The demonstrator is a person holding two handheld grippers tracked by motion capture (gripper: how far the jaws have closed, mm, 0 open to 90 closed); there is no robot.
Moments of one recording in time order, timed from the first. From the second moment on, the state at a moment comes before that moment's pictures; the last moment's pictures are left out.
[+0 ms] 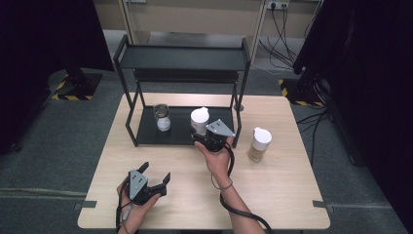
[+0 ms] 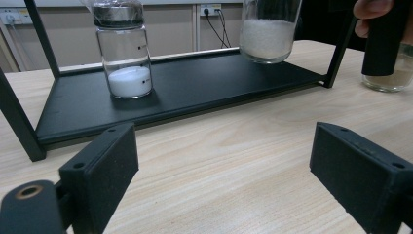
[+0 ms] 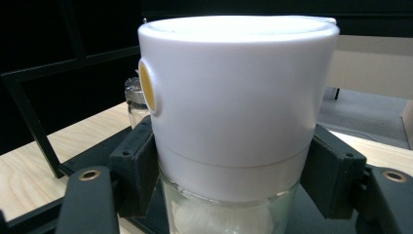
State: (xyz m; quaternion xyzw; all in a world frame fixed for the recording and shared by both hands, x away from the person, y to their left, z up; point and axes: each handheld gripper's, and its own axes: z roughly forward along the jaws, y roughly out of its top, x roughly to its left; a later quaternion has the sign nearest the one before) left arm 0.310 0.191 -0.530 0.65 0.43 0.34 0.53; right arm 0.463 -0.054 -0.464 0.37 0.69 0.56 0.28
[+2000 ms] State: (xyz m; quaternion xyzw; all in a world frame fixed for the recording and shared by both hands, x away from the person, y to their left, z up) left arm 0.309 0.191 -0.530 0.65 0.43 0.34 0.53; right arm 0.518 -0.024 -0.477 0.41 0.68 0.54 0.27
